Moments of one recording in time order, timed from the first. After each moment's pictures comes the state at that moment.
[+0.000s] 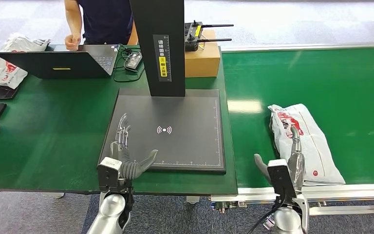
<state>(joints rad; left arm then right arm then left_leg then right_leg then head) -0.14 -0.27 -0.20 -1.01 -0.33 0.34 -0.70 -0.04 0.09 -0.16 -1.47 0.59 -0.35 -0.45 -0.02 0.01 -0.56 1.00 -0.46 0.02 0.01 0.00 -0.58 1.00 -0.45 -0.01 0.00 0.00</state>
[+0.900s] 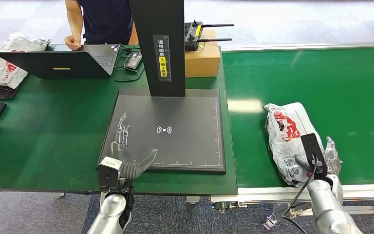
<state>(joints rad) -0.15 -0.27 -0.21 -1.01 -0.31 0.35 -0.70 -0.54 -0.22 -0.41 -0.50 0.73 -0.39 -0.27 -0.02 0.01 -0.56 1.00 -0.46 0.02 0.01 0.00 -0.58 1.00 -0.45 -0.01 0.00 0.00</state>
